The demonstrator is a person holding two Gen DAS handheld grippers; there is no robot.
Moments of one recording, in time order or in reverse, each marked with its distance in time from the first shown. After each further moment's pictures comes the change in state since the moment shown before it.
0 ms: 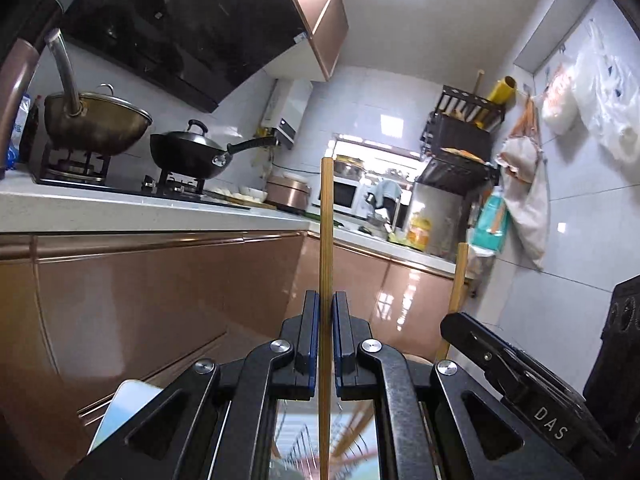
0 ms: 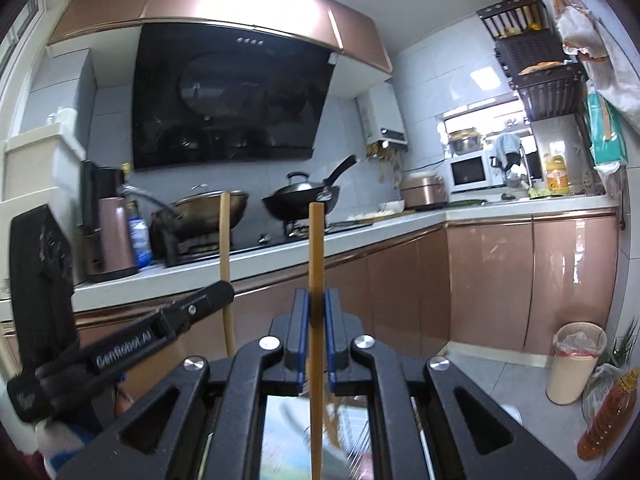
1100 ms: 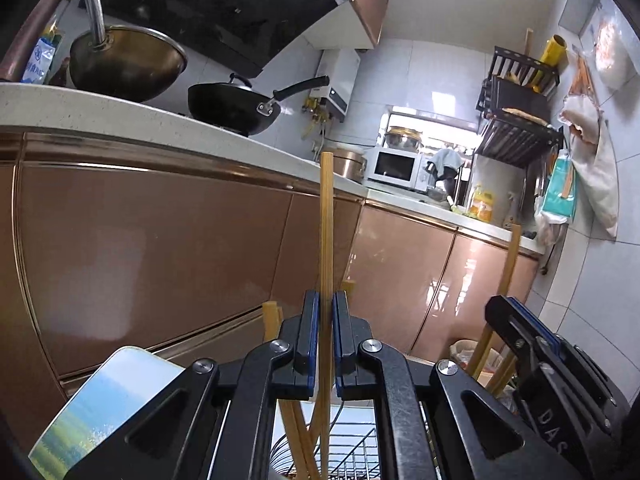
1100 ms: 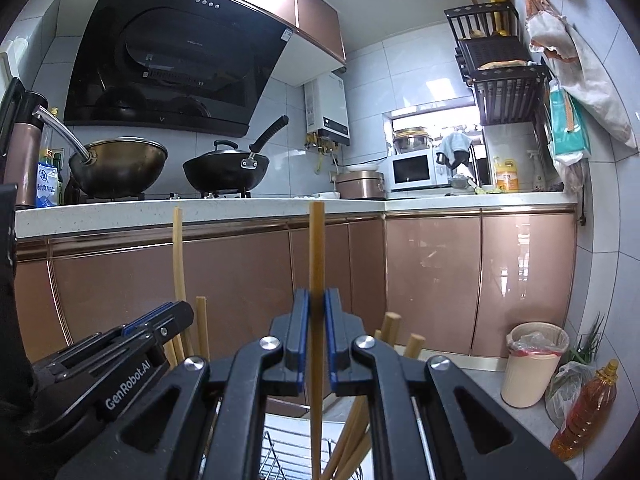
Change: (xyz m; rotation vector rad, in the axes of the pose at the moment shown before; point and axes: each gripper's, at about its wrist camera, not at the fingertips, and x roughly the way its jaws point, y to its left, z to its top) left arm 0.096 0.027 -0.099 -0.002 0.048 0.209; right arm 0.070 -0.039 -0.089 -0.058 0.009 -0.226
